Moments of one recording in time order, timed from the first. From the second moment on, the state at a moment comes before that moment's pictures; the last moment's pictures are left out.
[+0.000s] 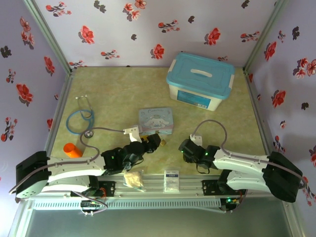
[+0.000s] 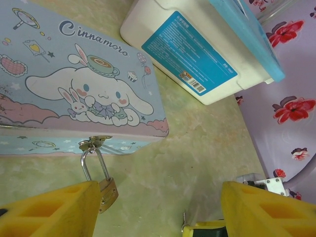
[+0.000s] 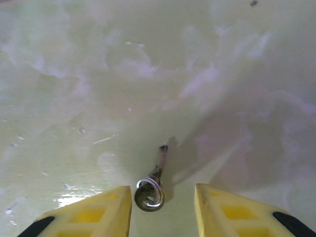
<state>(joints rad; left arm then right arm) -1.27 1.12 0.47 0.23 -0.60 -1.06 1.00 1.13 0.41 -0.49 0.31 0.95</state>
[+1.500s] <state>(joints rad) -1.22 1.20 0.50 0.54 -0.40 -1.12 1.01 0.60 0.38 0.04 0.03 0.68</state>
